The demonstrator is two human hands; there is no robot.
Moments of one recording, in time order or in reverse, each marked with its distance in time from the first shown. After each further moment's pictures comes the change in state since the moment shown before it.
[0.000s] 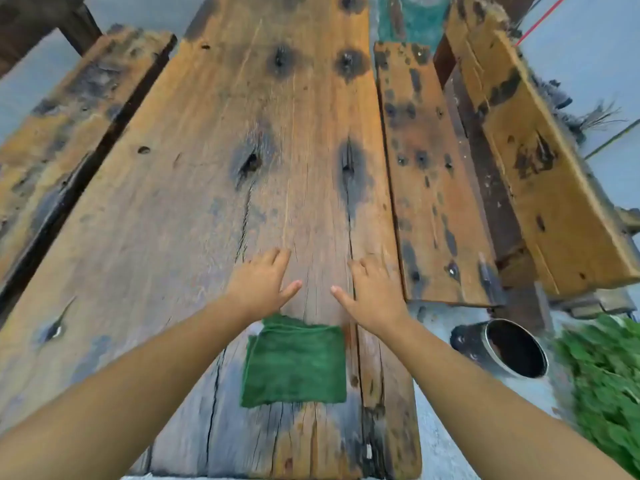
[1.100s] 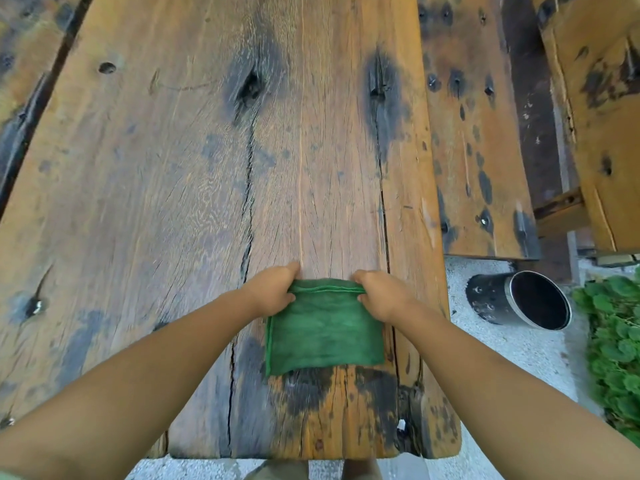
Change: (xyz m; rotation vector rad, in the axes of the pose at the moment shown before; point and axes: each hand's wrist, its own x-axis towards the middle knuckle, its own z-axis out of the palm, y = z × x) left_hand 0.021 -0.057 0.121 -0.306 -0.478 0.005; right_hand 0.038 0.004 0.119 0.040 -0.507 0.010
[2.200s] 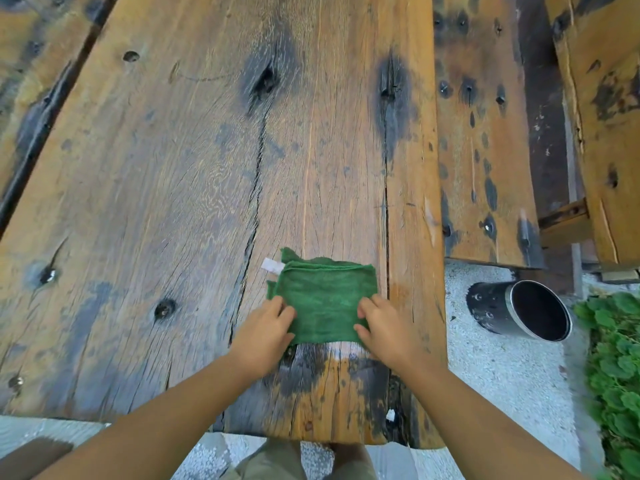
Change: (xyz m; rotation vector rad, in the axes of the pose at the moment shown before) left_hand -0.087 0.021 0.089 0.106 0.319 0.016; right_hand -0.066 0.005 0.057 0.047 0.186 -0.090
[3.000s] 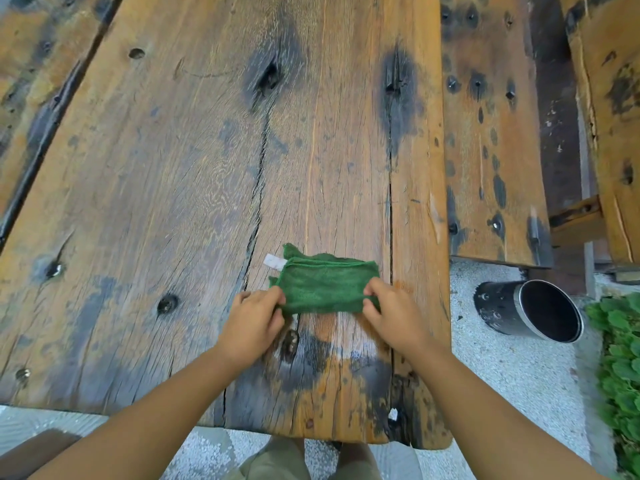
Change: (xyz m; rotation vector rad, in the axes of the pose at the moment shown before) left_hand -0.004 -0.010 -0.017 -0.243 0.194 -0.102; right_hand 0.013 0.010 -0.009 0.197 0.137 -0.008
